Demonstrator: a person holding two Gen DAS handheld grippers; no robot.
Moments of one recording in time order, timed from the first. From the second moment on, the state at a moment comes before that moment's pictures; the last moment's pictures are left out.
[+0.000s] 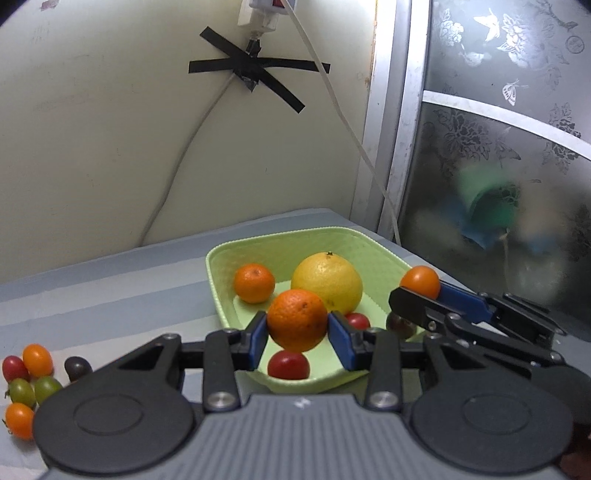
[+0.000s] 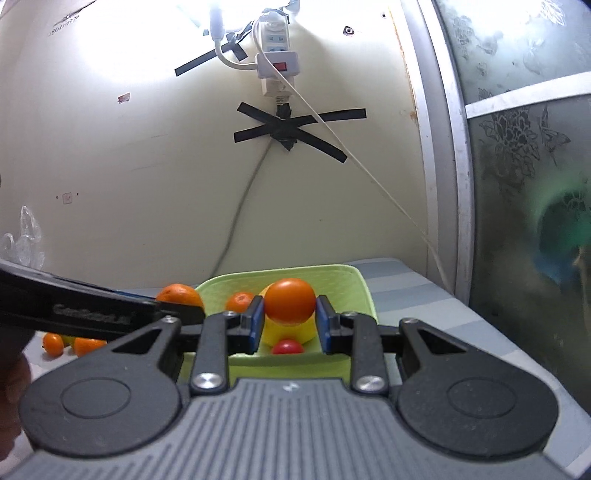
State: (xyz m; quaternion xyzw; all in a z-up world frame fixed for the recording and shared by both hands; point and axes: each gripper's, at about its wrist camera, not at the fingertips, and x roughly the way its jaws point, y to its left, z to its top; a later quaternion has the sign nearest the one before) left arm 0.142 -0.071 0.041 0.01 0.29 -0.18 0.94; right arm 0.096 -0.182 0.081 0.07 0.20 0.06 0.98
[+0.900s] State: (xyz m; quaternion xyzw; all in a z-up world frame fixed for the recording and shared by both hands) left arm 0.147 -0.086 0.037 0.05 0.29 -0.13 0.95; right arm 0.107 -0.190 0.078 0.10 0.22 0.05 0.97
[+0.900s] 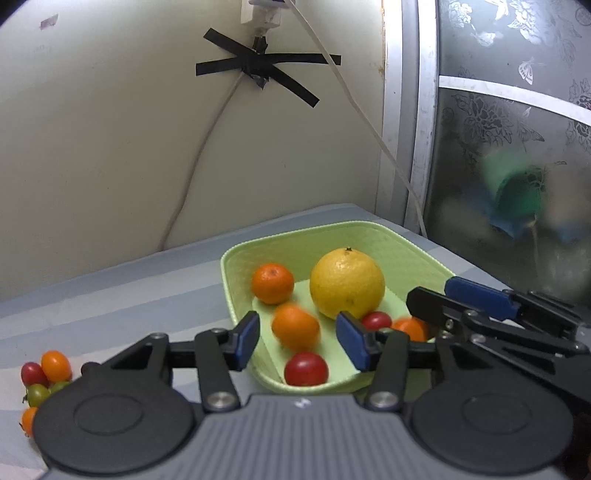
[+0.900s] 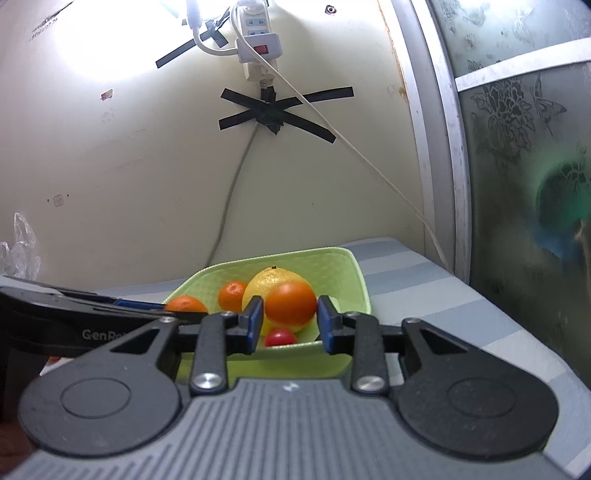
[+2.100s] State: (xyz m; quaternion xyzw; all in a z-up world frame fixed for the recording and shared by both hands) left arm 0.049 0.007 0.001 0.04 0.31 -0.08 0.95; right arm 0.042 -0.139 0.071 0.16 0.33 0.08 0.93
